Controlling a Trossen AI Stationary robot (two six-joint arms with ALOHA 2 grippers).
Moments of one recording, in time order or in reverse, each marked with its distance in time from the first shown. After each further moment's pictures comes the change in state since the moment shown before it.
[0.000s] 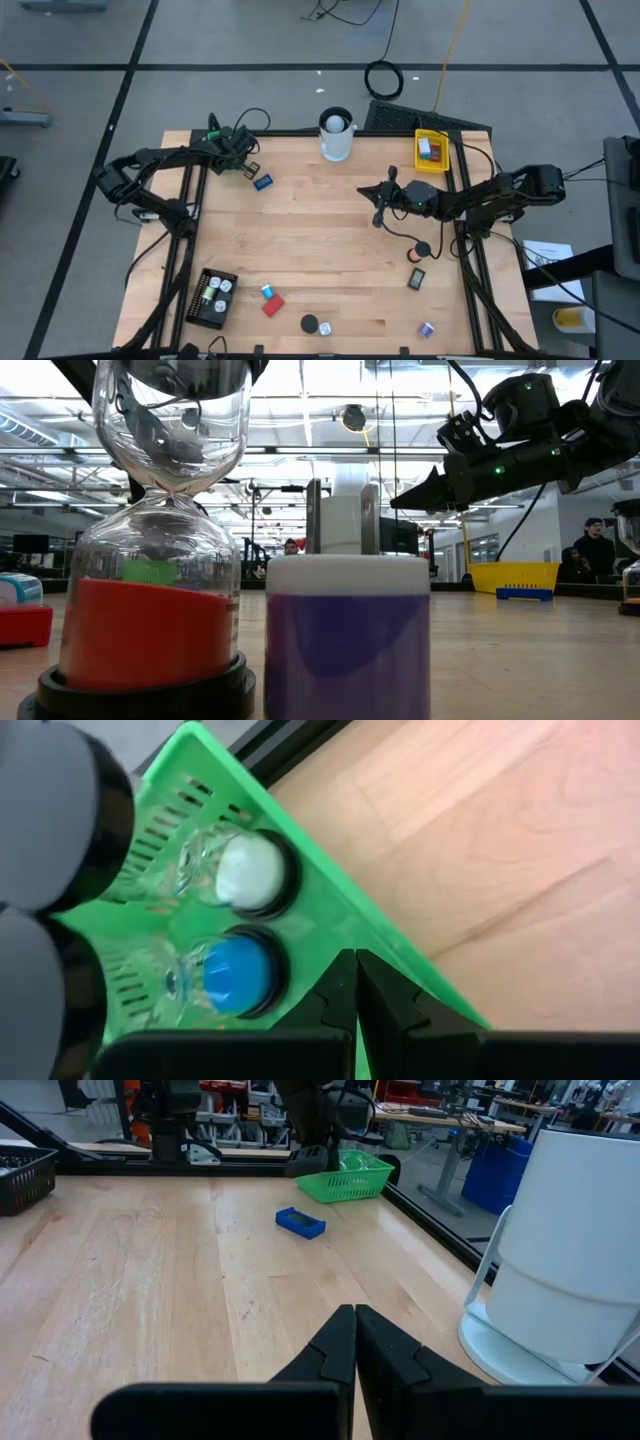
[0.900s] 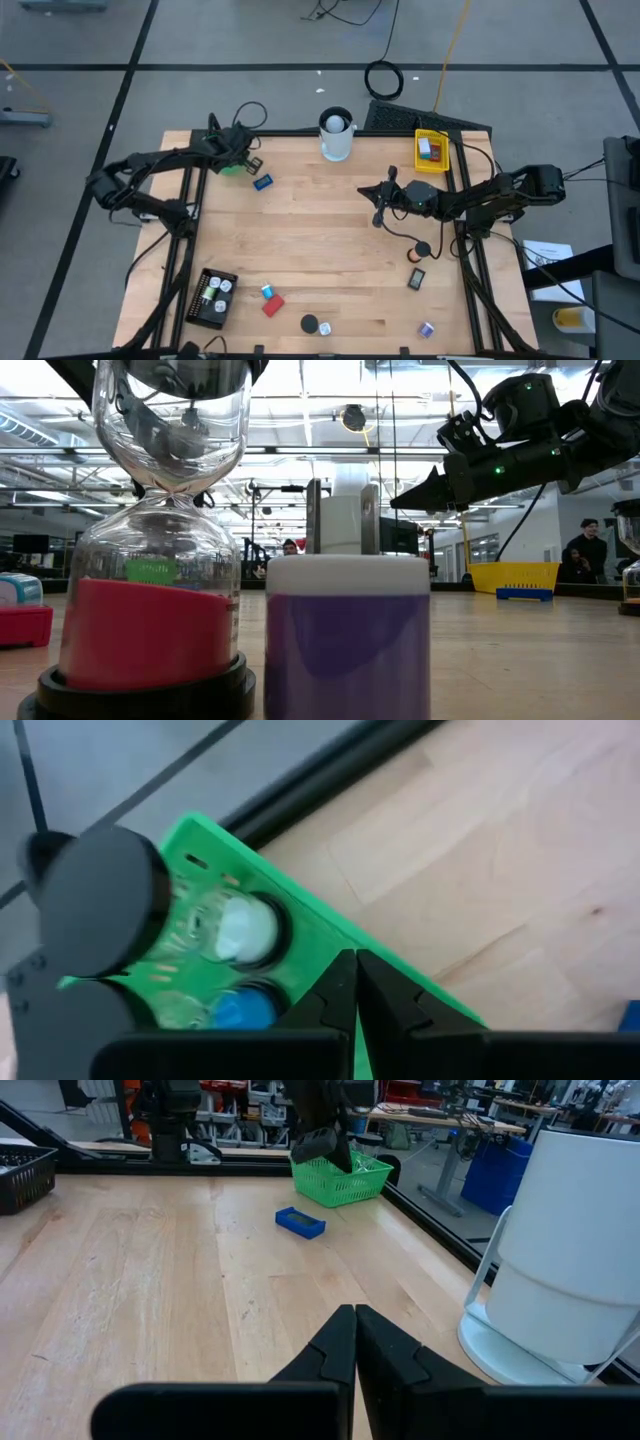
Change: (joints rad) left arm 0.000 -0.072 0.000 0.074 0.047 0.017; right arm 0.000 0.000 0.000 0.000 0.000 -0.003
